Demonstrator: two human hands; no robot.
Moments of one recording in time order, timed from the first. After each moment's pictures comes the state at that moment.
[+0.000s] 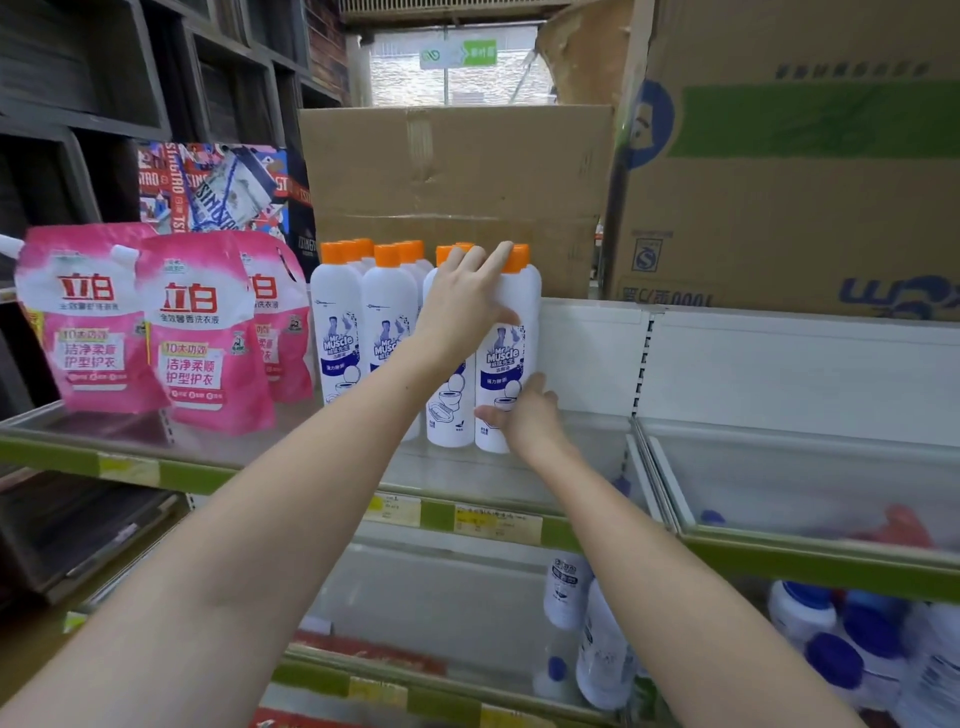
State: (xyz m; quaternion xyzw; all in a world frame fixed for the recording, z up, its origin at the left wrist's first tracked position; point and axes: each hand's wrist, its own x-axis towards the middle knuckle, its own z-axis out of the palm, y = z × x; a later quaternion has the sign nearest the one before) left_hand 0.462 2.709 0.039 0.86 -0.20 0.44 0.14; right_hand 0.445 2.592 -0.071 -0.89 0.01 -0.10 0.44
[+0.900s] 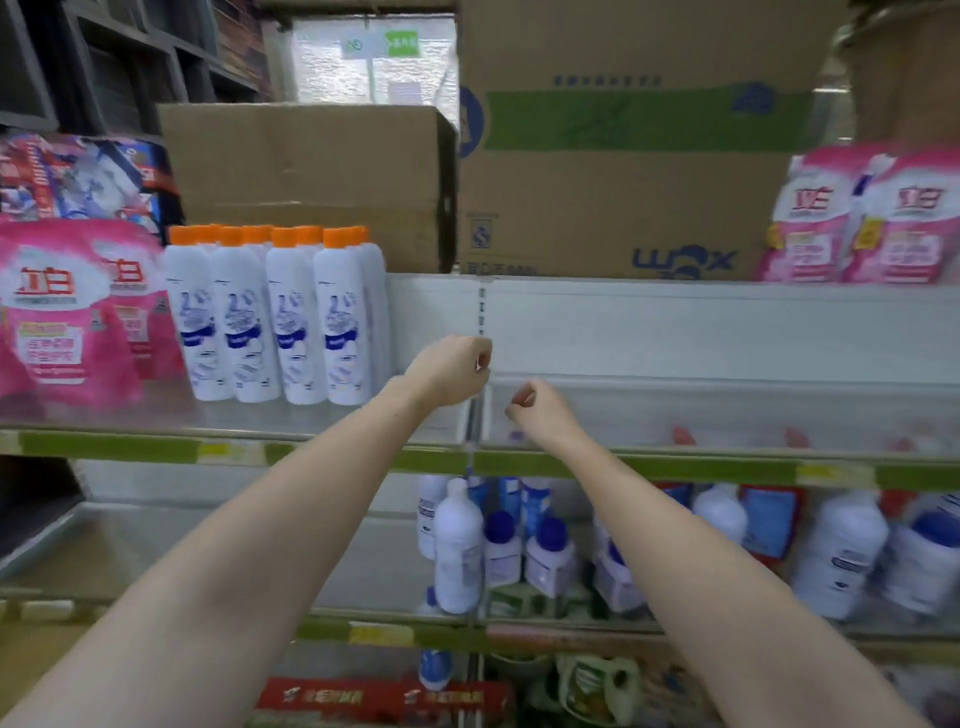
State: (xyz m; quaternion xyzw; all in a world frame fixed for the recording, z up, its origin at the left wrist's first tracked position) left_hand 0.363 2.507 -0.026 0.94 -0.25 0.19 0.11; right_hand 0.334 2.348 -0.087 -0.90 0.01 -0.12 0.42
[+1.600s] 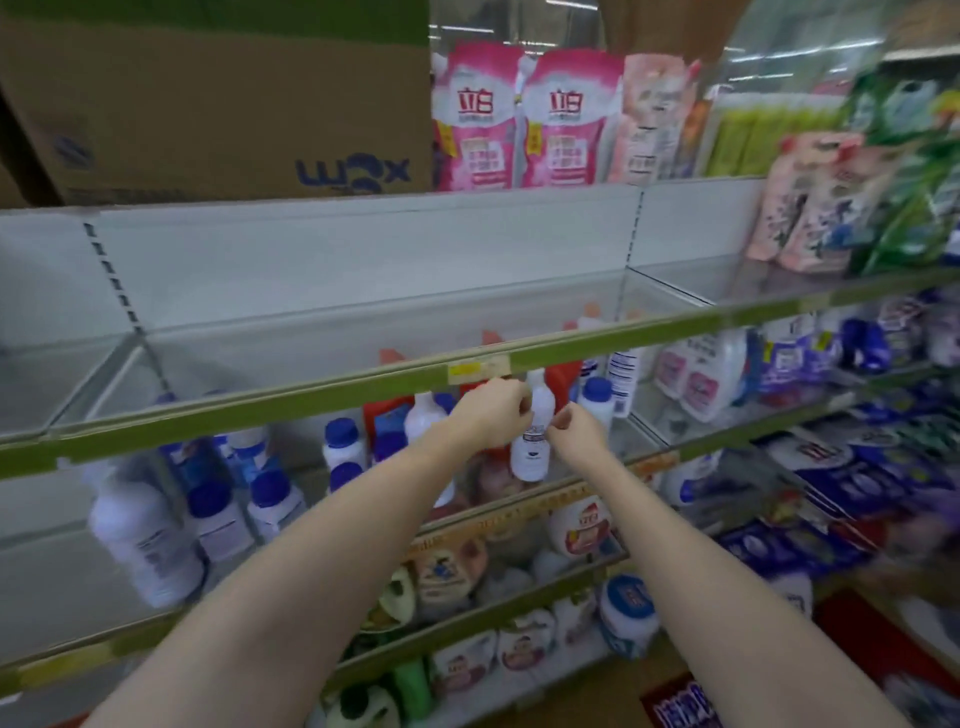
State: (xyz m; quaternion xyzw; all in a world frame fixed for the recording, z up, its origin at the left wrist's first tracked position) left_hand 0.233 2.071 -0.149 0.88 -0.44 -0.01 0.17; right_hand 0.150 1.944 -0.198 -0.87 0.30 -0.15 0.37
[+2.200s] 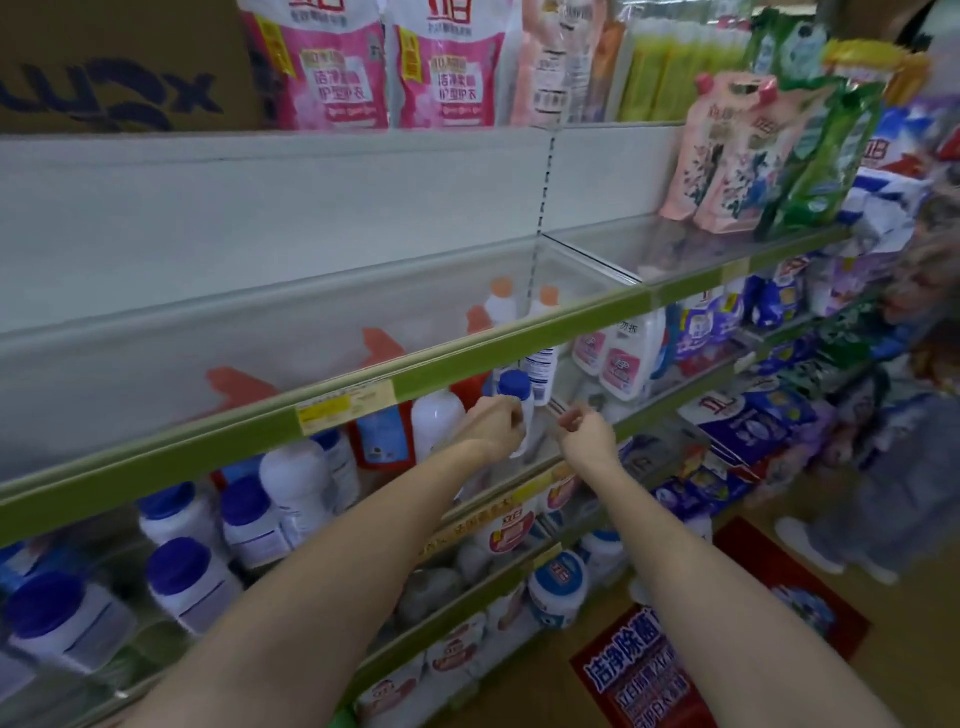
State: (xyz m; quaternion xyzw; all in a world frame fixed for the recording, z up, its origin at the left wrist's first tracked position) left_hand 0.289 1.893 -0.250 0.84 -0.44 -0.12 0.28; right_hand 0.169 1.783 -0.257 -0.80 0.44 -0.16 0.37
